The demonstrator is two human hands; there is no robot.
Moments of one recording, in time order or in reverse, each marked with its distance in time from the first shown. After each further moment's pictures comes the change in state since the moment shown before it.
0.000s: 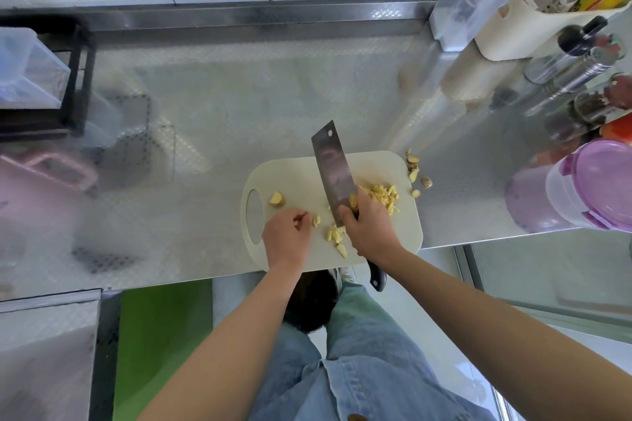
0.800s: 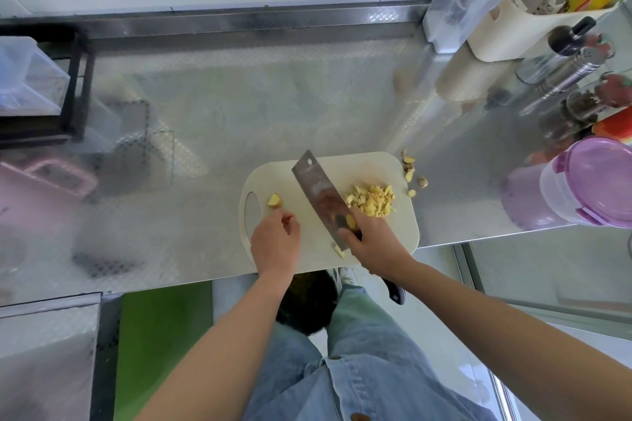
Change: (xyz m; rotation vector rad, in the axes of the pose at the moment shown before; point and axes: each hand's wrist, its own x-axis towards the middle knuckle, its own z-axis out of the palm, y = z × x) left_hand -0.002 -0.016 -0.004 0.040 0.075 0.011; right_hand -0.020 0.016 -0.010 -0.115 -0.154 -0.105
